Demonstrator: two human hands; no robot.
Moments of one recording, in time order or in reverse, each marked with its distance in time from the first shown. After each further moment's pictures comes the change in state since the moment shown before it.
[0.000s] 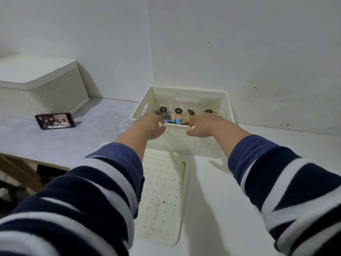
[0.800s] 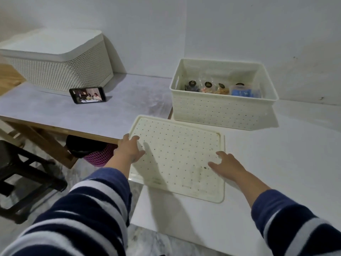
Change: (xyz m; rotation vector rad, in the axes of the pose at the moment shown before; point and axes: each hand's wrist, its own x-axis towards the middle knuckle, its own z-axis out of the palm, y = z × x) left_hand -0.121 -0.214 0.091 -0.051 -0.153 -0.360; right_hand -0.055 -0.095 0.205 0.572 -0.156 0.366
